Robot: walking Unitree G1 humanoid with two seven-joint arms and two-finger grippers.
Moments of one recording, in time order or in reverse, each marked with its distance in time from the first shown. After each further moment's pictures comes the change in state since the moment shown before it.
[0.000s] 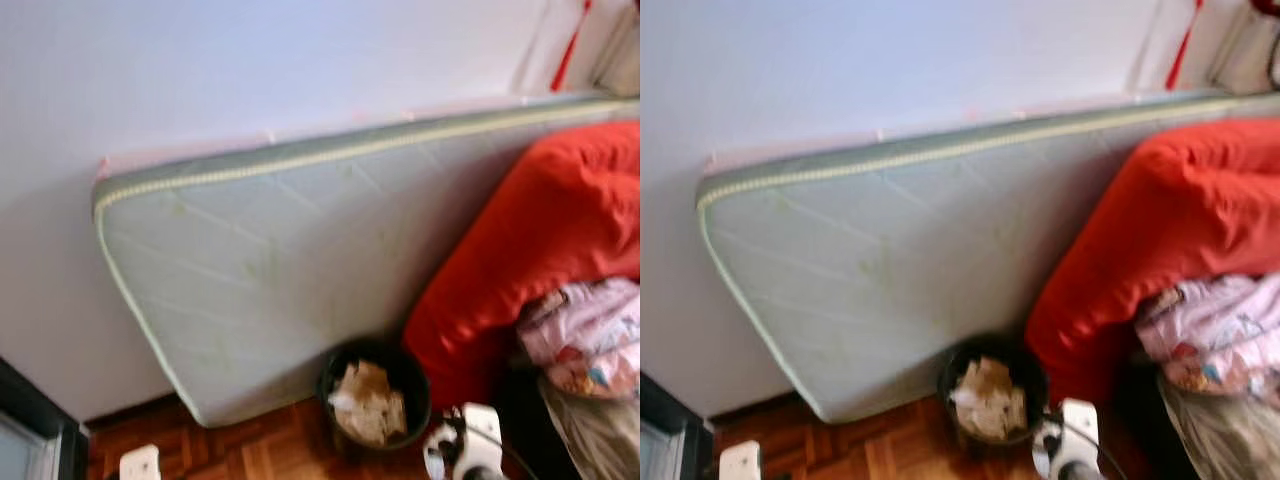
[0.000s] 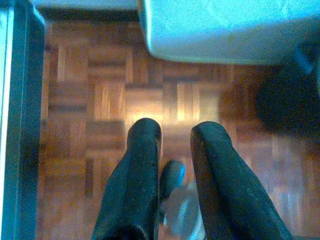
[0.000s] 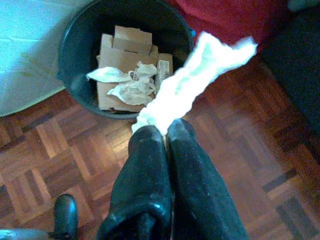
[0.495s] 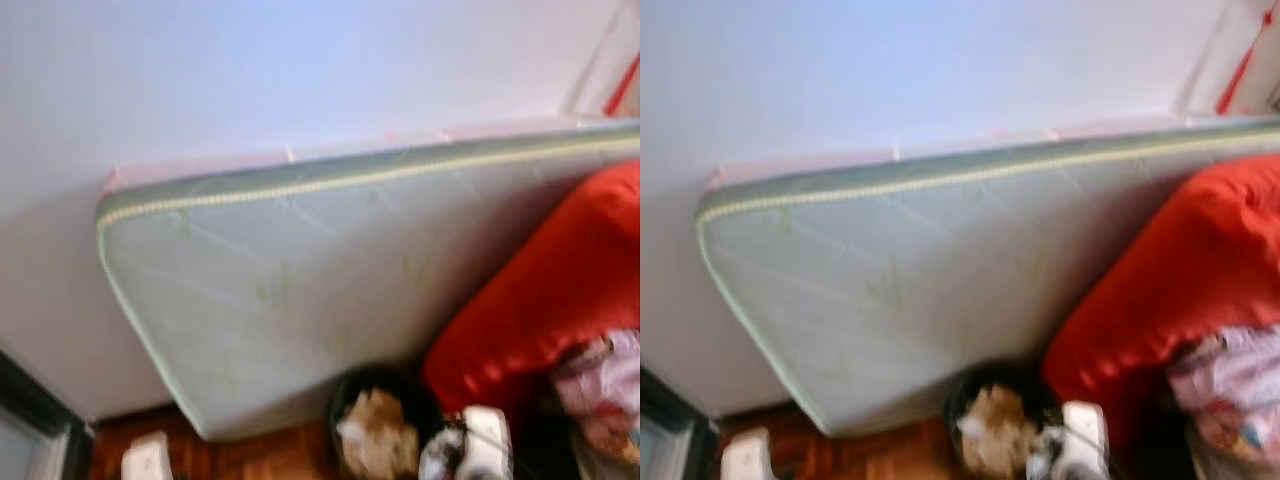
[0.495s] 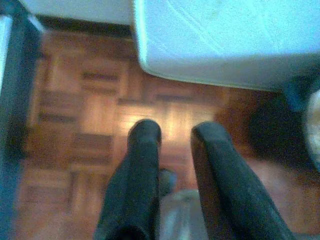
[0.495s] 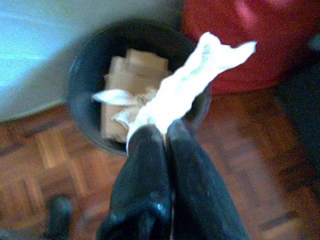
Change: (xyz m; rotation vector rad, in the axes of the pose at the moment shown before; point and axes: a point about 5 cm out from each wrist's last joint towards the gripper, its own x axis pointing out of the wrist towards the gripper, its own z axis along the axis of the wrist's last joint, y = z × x) left arm 0.000 -0.009 -0.005 -0.013 0.011 -0.022; right arm -0.003 -0.010 -0.006 -0.016 0.021 -0.010
